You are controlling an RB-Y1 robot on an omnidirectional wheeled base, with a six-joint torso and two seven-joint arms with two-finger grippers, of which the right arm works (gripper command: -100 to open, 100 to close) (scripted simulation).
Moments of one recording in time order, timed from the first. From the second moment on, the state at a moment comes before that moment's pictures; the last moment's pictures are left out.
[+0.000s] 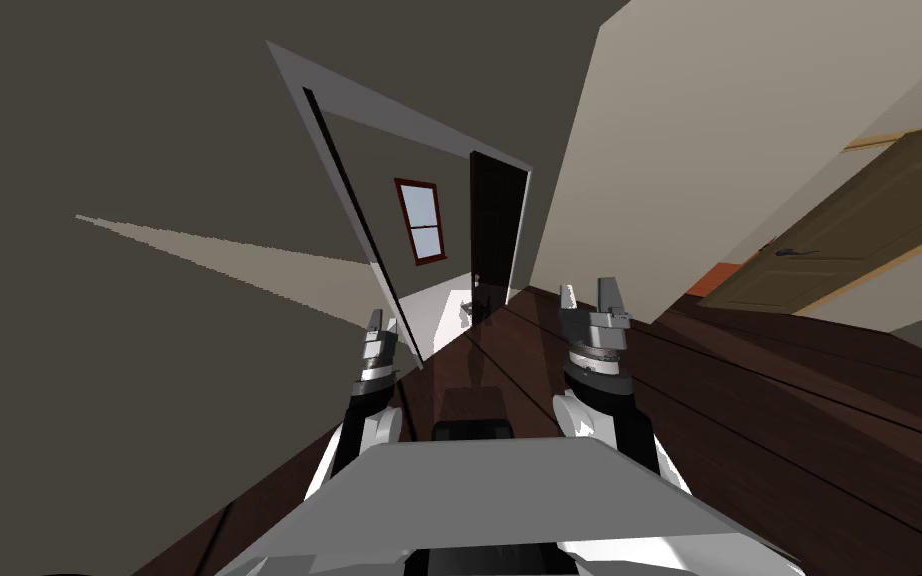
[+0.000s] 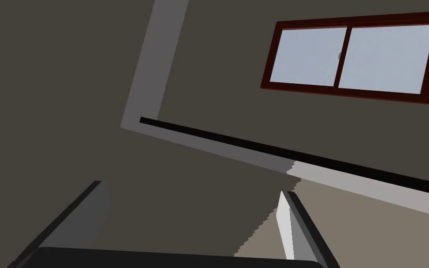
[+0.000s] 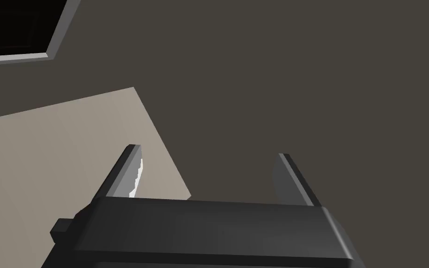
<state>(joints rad) 0.51 0.01 0.07 -2.40 0.03 -0.60 0.05</state>
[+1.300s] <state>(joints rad) 0.40 -0.05 0.07 -2.12 0.08 -0.64 -0.01</state>
